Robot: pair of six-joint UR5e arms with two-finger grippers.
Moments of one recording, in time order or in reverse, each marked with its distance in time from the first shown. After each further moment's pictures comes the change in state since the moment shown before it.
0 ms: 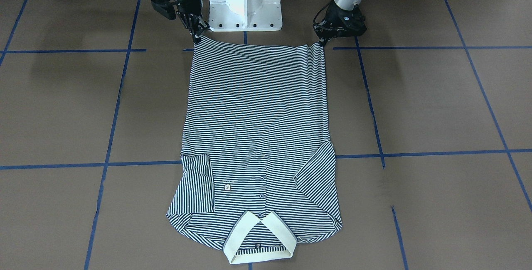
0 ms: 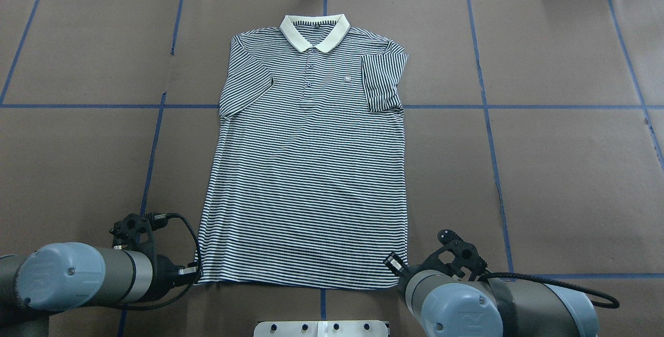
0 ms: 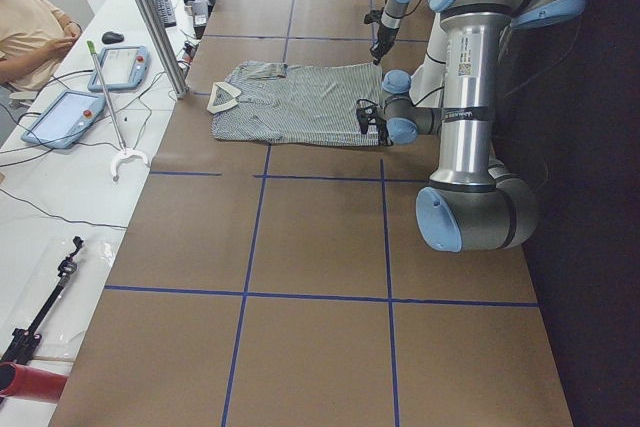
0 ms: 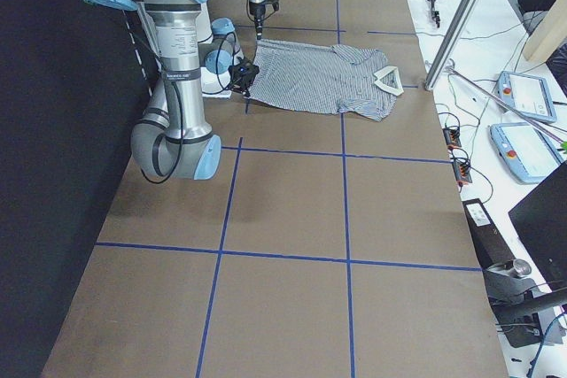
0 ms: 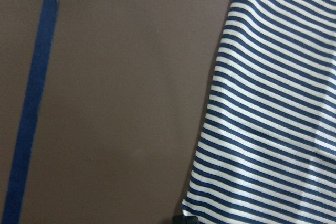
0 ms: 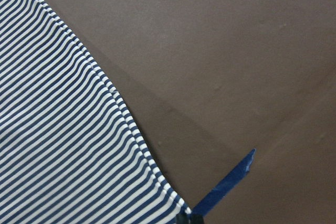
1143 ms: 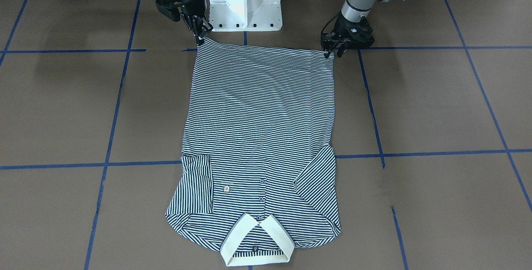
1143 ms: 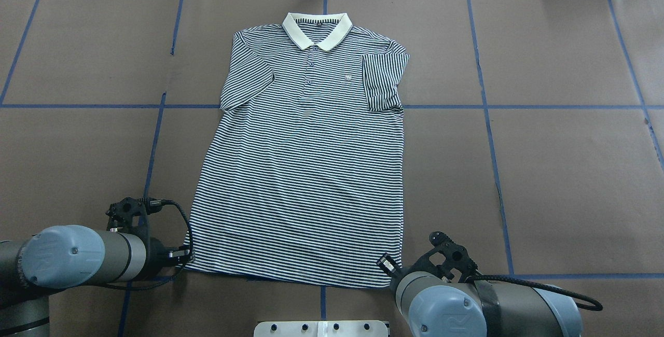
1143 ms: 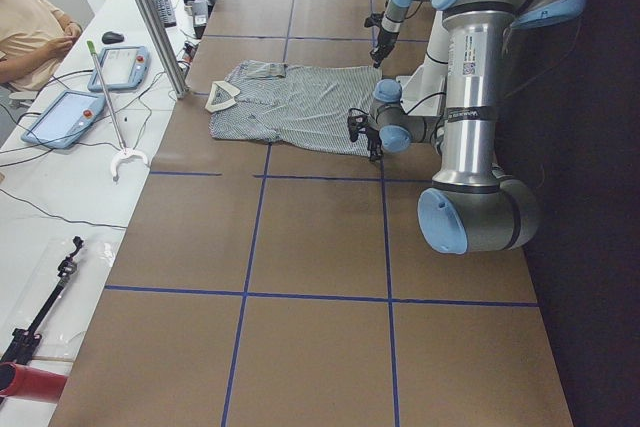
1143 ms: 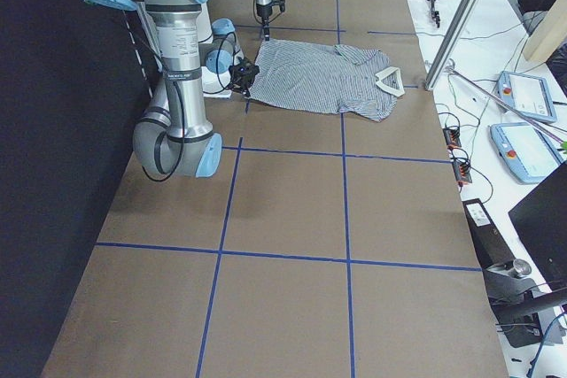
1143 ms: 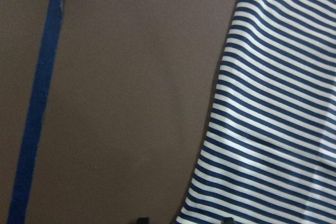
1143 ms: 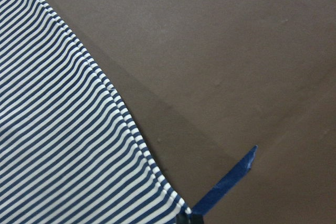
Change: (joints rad) left arm -0.083 0.008 0.076 0.000 -0.002 0.155; right arm -0.006 0.057 -0.057 -0.005 -0.013 0.019
